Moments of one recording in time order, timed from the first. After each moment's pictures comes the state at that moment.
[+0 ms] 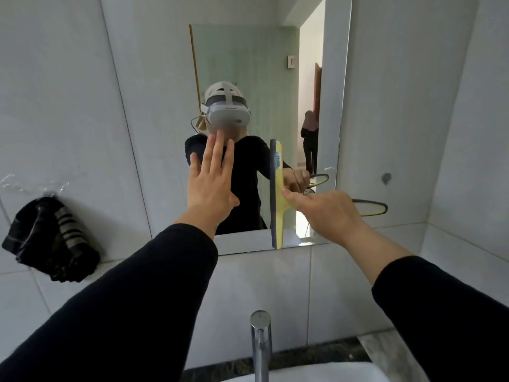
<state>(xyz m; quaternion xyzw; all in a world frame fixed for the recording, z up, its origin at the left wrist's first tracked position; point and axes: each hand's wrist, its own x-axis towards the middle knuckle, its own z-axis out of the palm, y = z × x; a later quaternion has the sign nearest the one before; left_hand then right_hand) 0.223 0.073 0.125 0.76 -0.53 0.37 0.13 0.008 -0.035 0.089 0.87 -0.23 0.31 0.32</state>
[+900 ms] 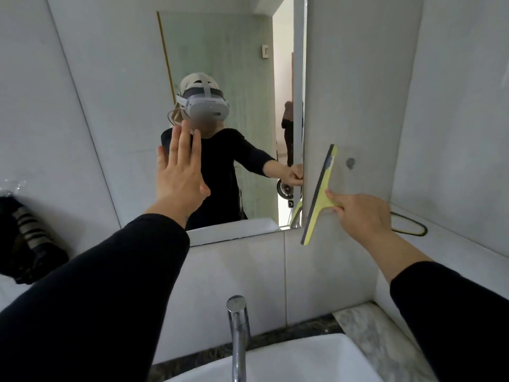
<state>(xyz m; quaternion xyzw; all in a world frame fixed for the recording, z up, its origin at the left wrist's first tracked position) 0.217 0.071 0.123 0.76 -0.51 0.37 0.14 -0.091 -0.056 0.054 0.80 -0.53 0.26 0.12</state>
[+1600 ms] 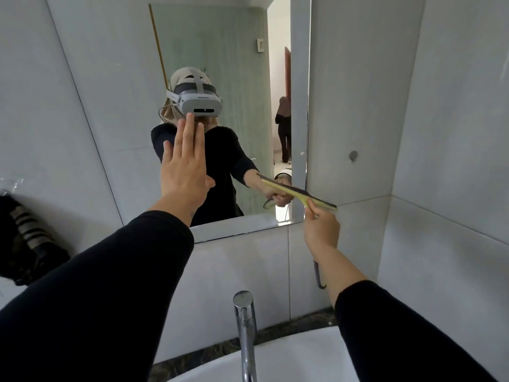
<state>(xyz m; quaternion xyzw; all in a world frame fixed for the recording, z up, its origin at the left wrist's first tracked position) 0.219 0.070 0.126 0.76 -0.51 0.37 0.15 0.001 -0.012 0.018 0.57 -0.54 0.52 -0.34</state>
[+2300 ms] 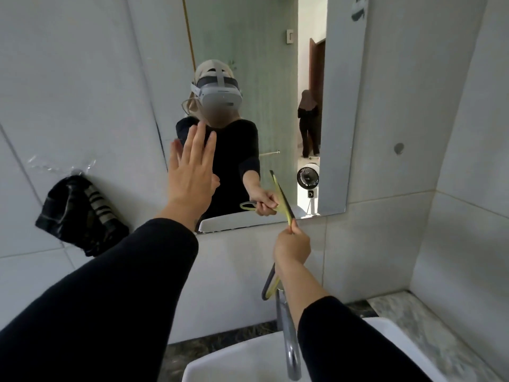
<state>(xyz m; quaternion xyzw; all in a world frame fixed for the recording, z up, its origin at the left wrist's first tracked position) 0.278 0.133 0.103 0.74 -0.50 0.43 0.10 0.124 0.071 -0.012 0.46 -0.55 0.51 -0.48</state>
